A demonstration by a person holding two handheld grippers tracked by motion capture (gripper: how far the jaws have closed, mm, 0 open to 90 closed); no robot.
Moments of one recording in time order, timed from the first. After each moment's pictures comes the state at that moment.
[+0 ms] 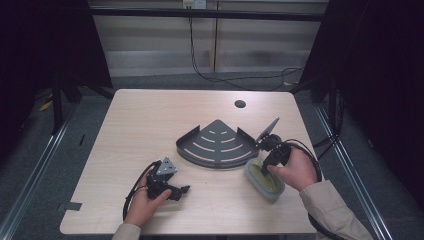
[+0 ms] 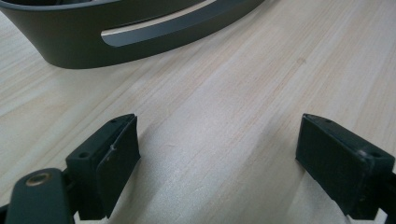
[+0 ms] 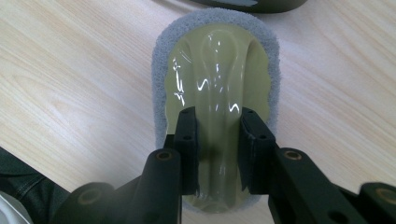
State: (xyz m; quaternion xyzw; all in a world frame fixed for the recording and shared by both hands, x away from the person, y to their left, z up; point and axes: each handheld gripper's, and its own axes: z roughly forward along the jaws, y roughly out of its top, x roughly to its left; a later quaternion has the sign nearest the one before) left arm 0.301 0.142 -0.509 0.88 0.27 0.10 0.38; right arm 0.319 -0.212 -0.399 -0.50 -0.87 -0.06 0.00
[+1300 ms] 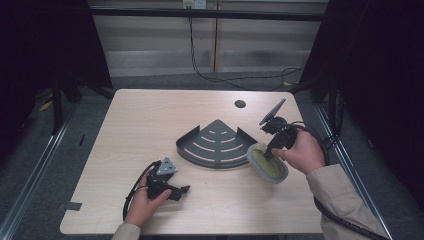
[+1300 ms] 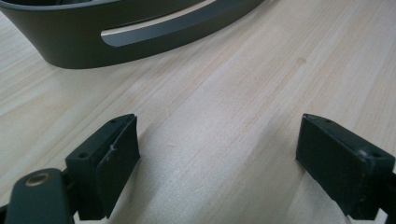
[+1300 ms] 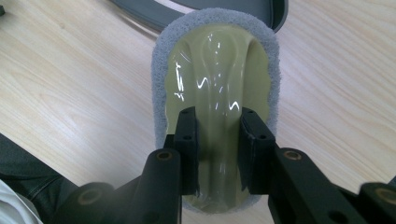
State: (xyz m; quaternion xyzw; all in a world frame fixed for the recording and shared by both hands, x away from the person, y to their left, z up) left arm 0.301 0.142 -0.509 0.88 0.27 0.10 0.38; right arm 0.339 -0.219 -0.353 -0.49 -0.87 -0.08 -0.01
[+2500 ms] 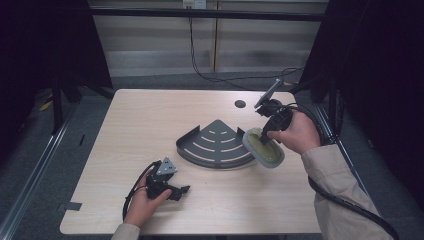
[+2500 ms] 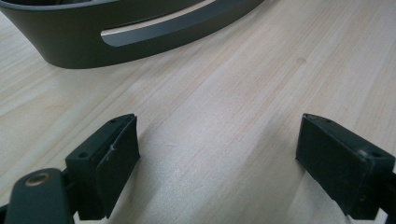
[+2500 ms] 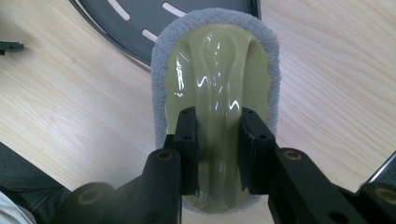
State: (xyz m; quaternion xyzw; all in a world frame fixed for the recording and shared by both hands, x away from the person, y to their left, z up) left arm 0.301 0.142 -0.509 0.88 0.27 0.10 0.38; right arm 0.370 -0.206 -0.322 -0.48 -0.87 -0.08 -0.02
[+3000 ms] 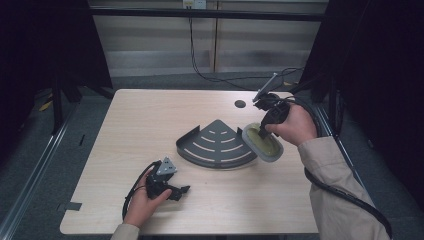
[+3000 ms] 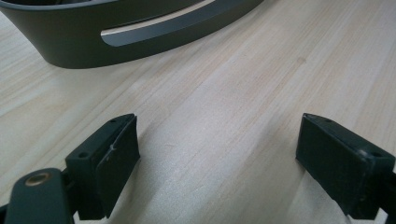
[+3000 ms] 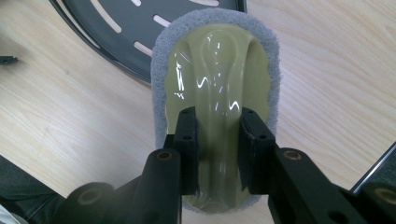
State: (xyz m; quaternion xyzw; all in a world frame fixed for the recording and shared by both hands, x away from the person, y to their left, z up) left arm 0.301 0.142 -0.509 0.88 0.27 0.10 0.38; right arm 0.388 -0.204 -0.318 -0.49 -0.87 -0.07 -0.03
